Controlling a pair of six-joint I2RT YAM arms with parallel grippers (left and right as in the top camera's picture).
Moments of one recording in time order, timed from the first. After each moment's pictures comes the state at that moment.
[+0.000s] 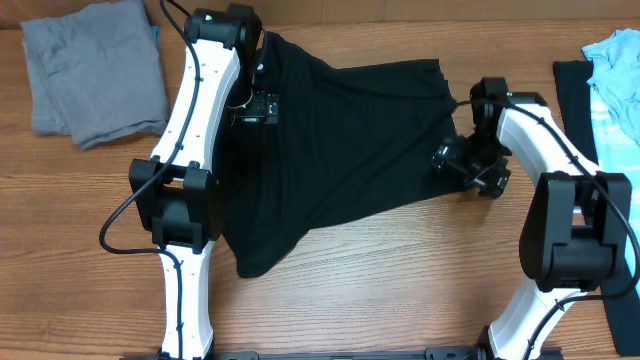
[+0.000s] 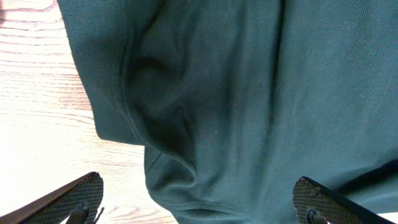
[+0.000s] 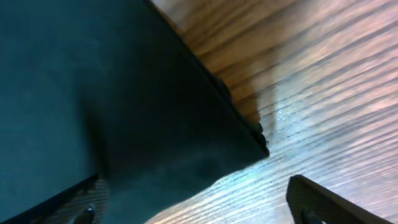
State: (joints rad) left arm -0.19 2.36 2.36 -1.64 -0.05 -0.26; right arm -0.01 2.00 1.40 -1.04 -0.06 0.54
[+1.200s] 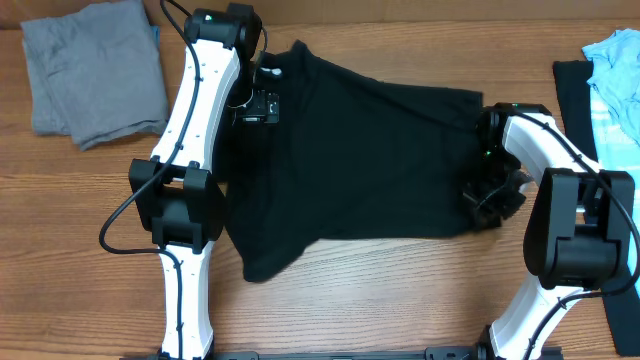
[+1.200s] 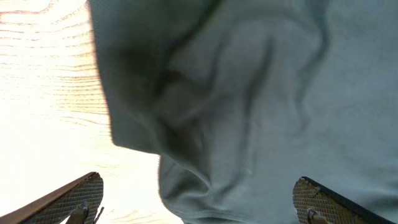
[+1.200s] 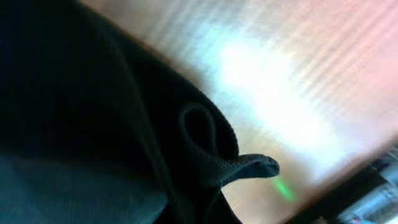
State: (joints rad) left arm -0.19 2.36 2.36 -1.63 -0.04 -0.26; right arm -0.06 2.01 1.34 -1.34 0.11 0.85
